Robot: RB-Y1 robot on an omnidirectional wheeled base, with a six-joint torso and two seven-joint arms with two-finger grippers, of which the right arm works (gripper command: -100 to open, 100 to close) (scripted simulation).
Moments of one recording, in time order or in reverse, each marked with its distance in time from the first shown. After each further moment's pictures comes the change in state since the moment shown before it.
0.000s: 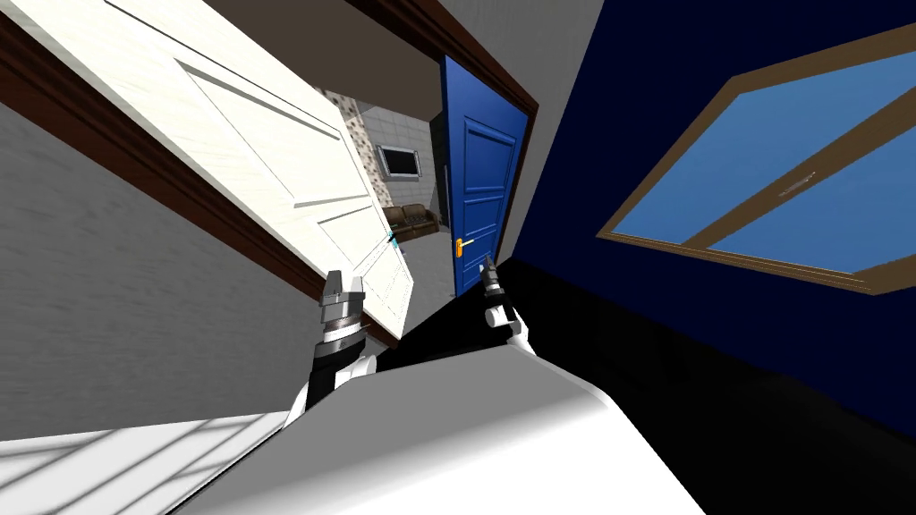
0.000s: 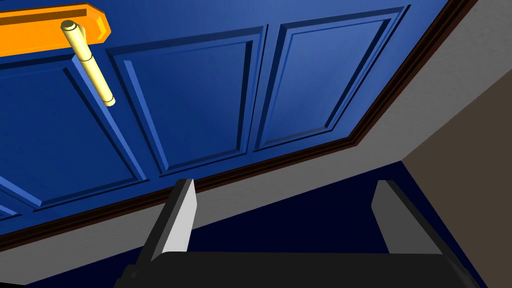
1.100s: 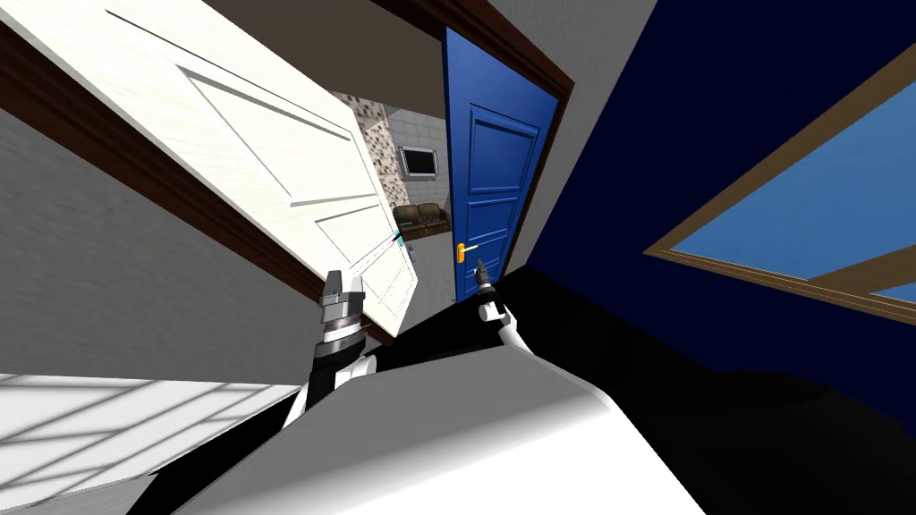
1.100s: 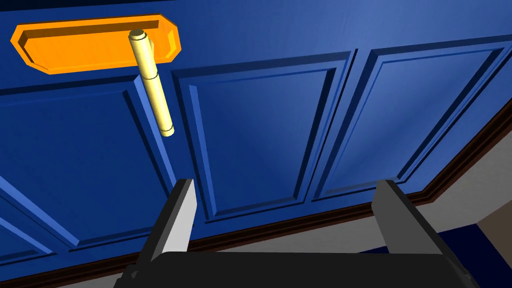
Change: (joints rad) arm -0.147 0.010 0.020 0.258 -0.078 0.003 0.095
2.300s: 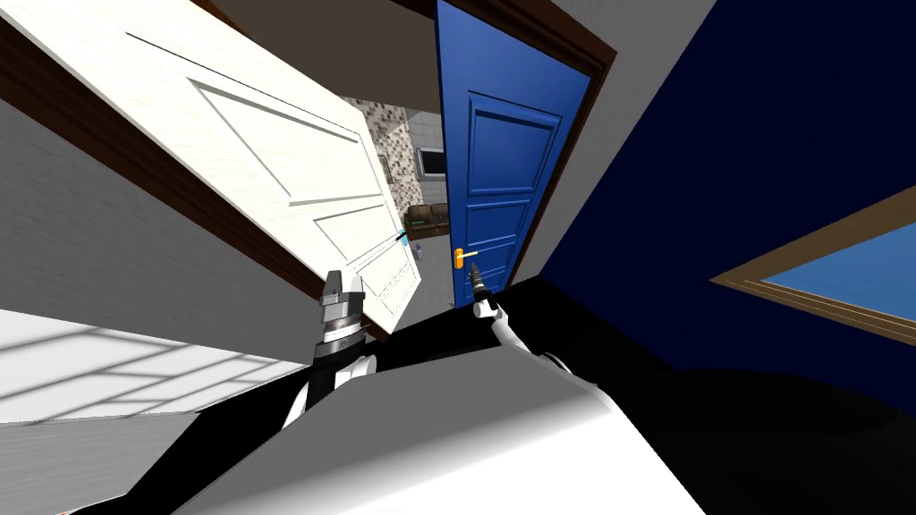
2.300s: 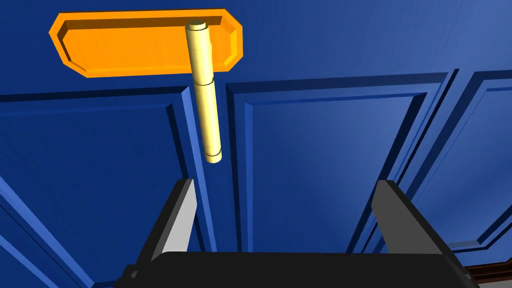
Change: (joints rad) arm -0.130 0.023 0.021 0.234 -0.074 0.004 0.090
